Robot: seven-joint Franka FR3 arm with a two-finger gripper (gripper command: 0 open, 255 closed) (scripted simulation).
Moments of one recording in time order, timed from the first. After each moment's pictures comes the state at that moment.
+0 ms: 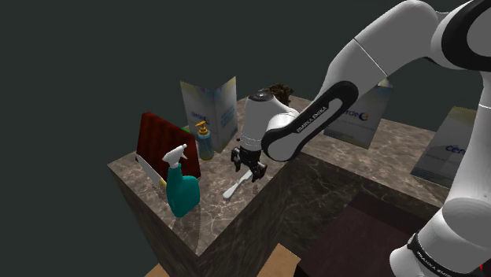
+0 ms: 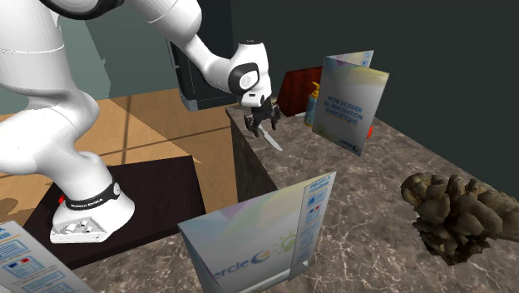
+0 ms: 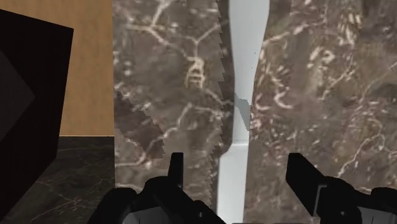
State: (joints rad) arm -0.23 0.30 0.55 -2.22 -0.34 2.62 1.91
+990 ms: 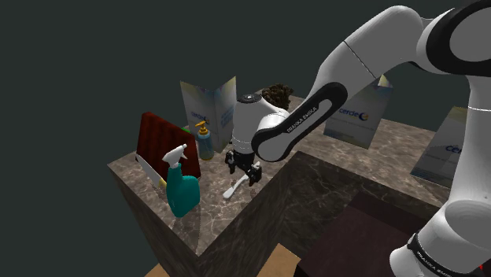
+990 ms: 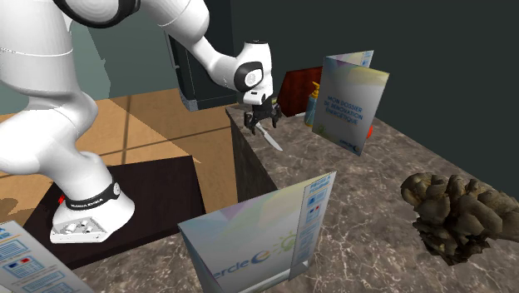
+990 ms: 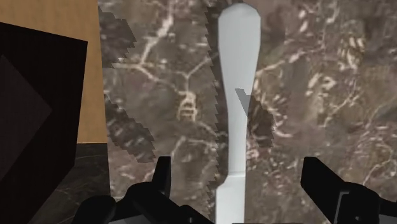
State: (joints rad) arm -0.18 0.37 0.55 -2.13 -0.34 2.53 1.97
